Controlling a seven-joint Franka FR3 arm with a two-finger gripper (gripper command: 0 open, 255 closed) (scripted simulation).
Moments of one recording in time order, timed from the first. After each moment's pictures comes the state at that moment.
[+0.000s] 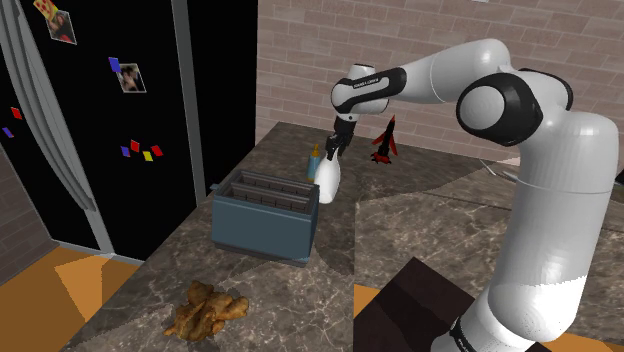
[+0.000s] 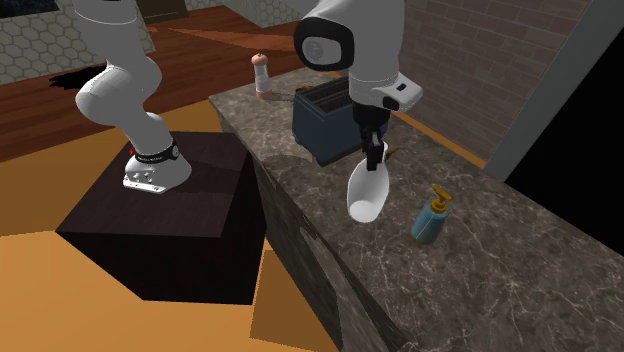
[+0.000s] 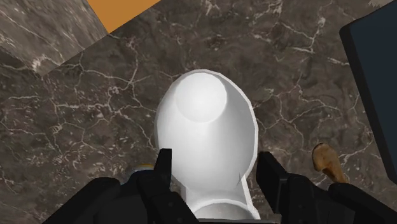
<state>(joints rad) -0.10 0.32 -0.20 -1.70 0.12 2.12 -0.42</state>
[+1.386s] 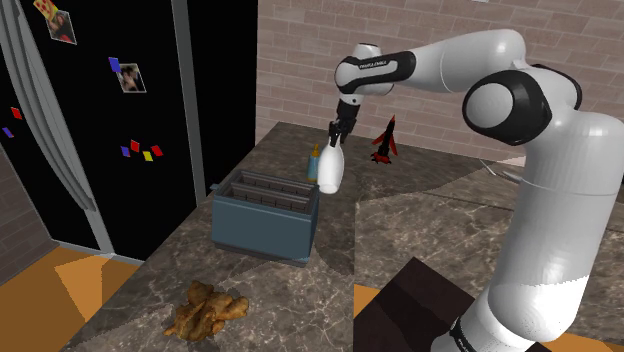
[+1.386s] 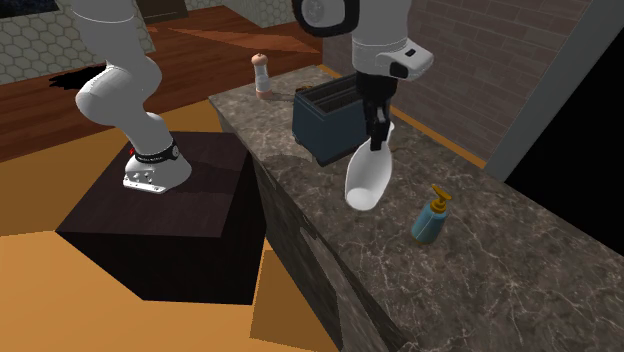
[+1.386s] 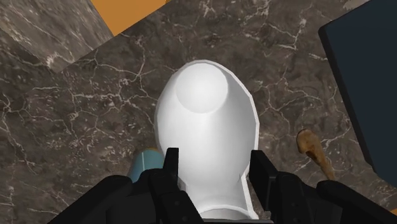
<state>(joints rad) -0.10 0.29 -0.20 -1.60 0.11 1.99 -0.41</state>
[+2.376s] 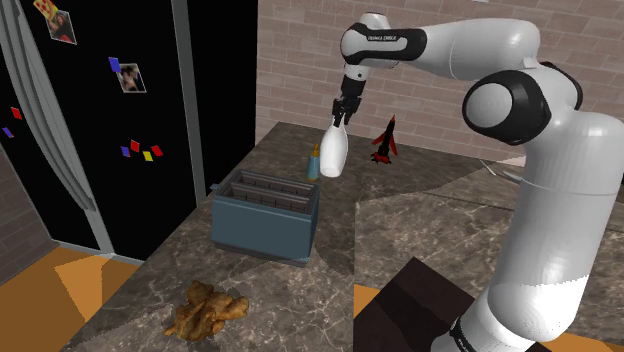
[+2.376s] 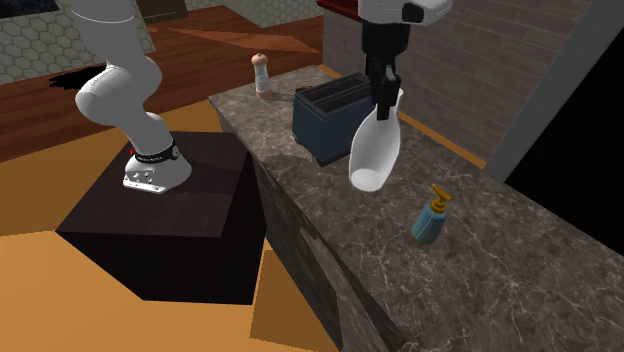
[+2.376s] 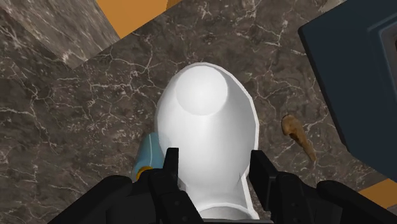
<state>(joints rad) -0.10 0.29 -0.21 -1.40 0.11 1.79 -0.40</state>
